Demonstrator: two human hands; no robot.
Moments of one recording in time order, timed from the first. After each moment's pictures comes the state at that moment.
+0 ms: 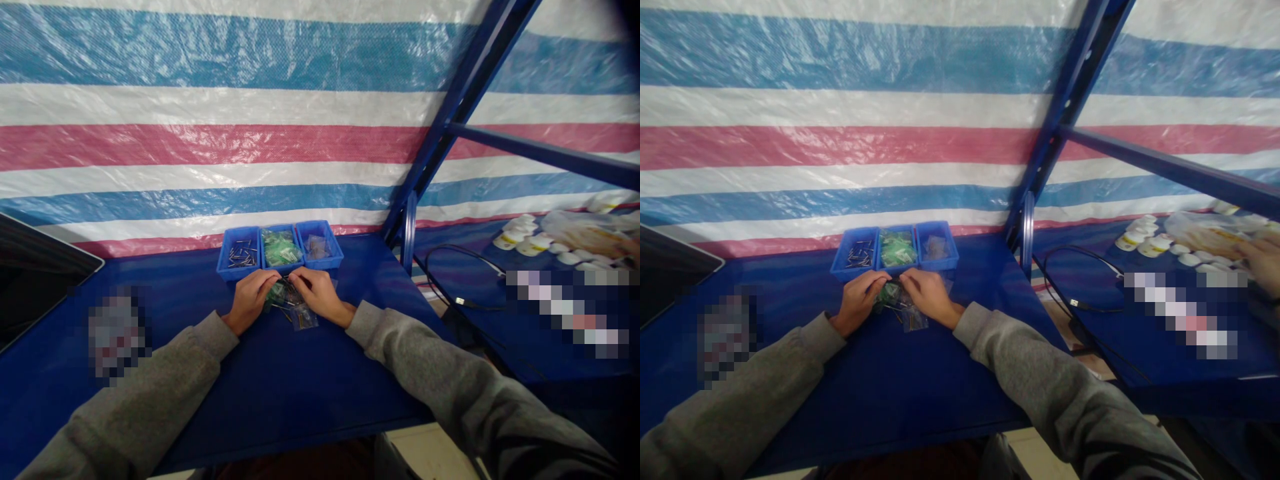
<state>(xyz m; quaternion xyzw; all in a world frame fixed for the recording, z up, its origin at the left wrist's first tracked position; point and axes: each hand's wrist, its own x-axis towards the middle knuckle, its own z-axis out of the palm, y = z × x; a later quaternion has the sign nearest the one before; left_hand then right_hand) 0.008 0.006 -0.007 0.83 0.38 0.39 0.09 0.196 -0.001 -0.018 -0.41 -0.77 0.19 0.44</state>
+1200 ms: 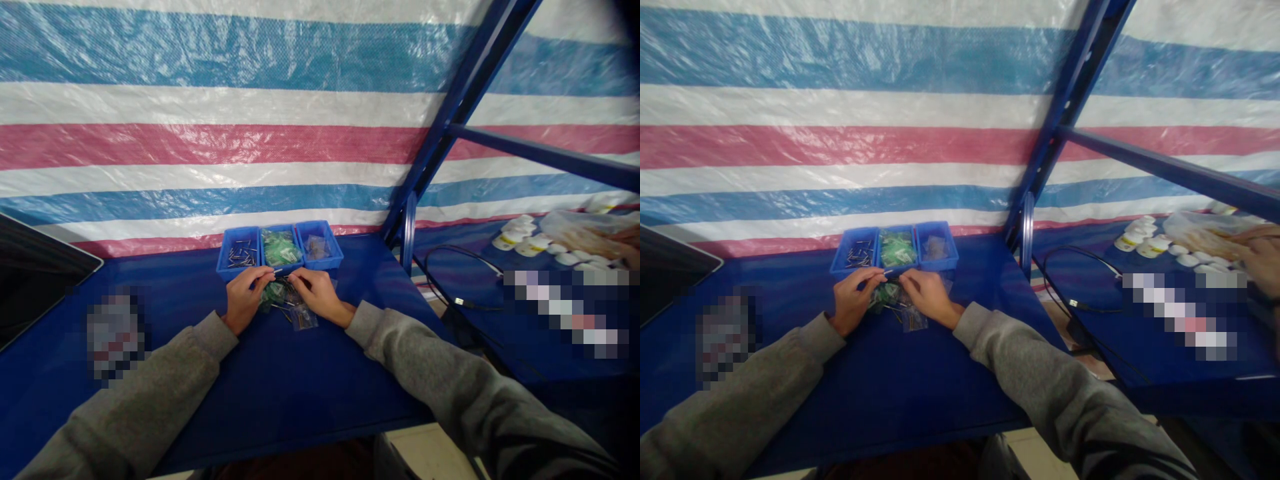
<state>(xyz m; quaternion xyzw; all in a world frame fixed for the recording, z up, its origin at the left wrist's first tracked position) 0.009 0.004 -0.003 0.77 0.41 0.48 0.07 0.196 -0.002 -0.018 -0.41 -0.78 0.19 0.44</state>
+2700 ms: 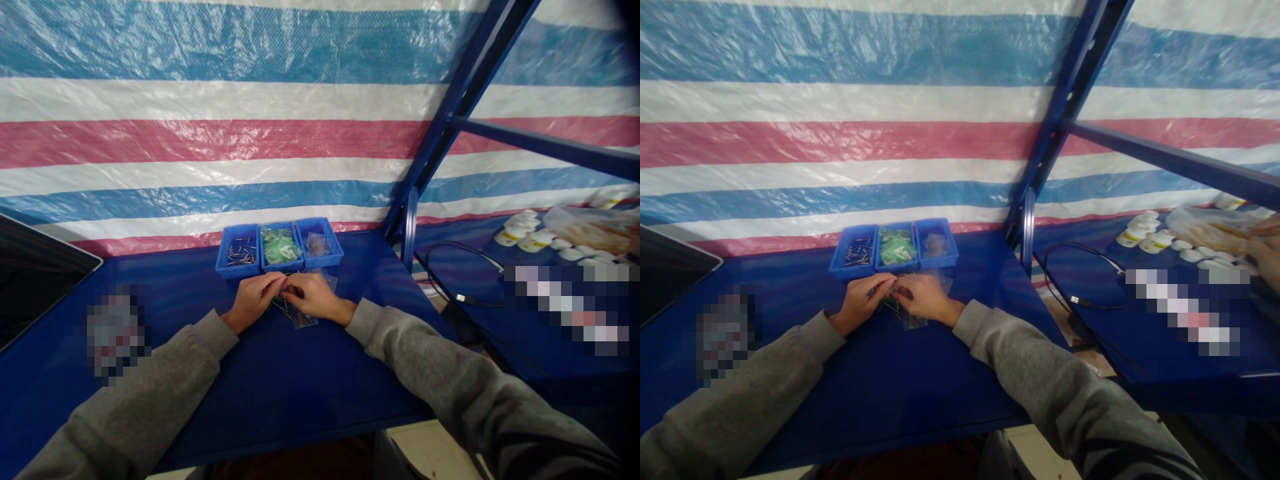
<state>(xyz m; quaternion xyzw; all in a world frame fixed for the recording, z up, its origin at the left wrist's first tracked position) 0.012 0.003 -0.005 0.86 0.36 0.35 0.07 0.194 0.001 -0.024 -0.37 -0.85 0.16 0.34</state>
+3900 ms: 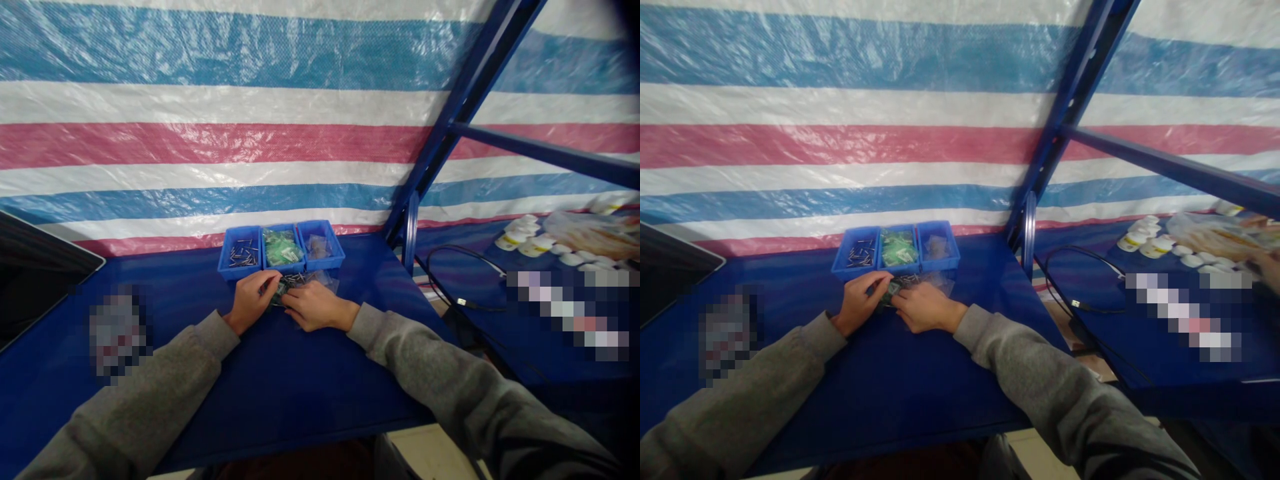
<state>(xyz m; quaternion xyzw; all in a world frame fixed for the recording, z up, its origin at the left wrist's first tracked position) 0.012 0.004 -0.005 0.82 0.40 0.41 0.05 0.194 -0.014 0.000 -0.30 -0.95 -0.02 0.09</state>
